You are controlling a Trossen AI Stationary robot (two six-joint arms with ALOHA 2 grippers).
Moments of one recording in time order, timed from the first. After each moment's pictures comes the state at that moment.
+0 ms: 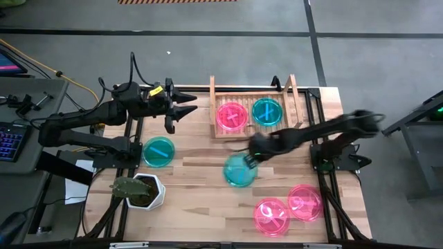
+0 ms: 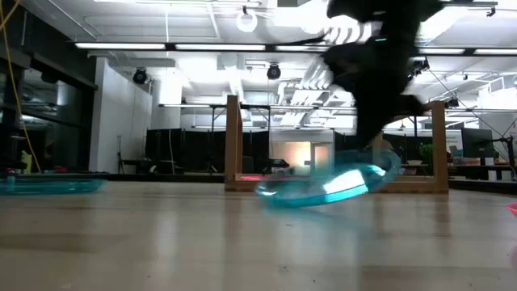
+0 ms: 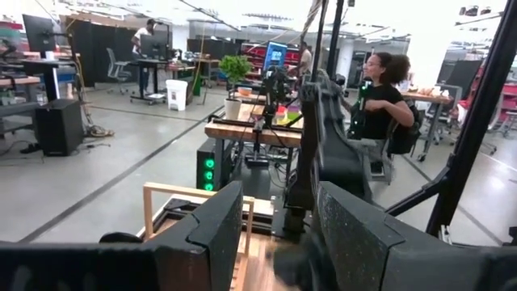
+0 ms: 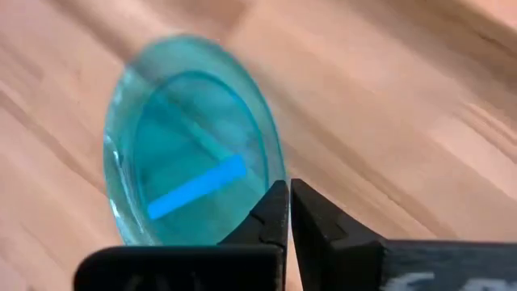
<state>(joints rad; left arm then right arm) 0.20 0.95 0.98 0.03 0.07 -0.08 0.11 1.55 1.00 -0.65 0.08 1.04</state>
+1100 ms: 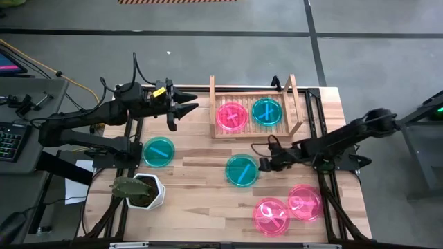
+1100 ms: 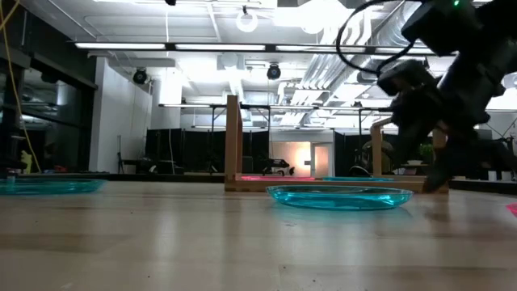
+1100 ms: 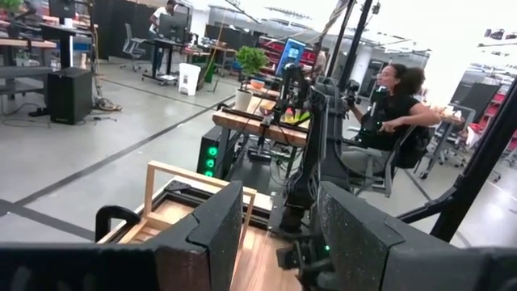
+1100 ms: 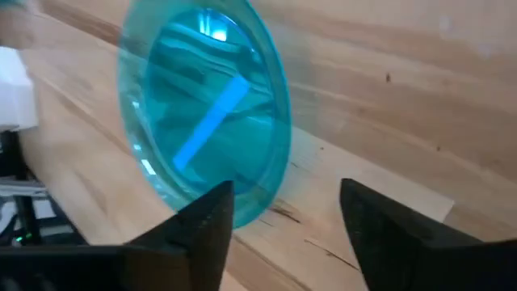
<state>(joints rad) 0.20 0.96 0.98 0.01 0.01 -0.21 0.22 1.27 0.43 -0.04 0.00 1.54</state>
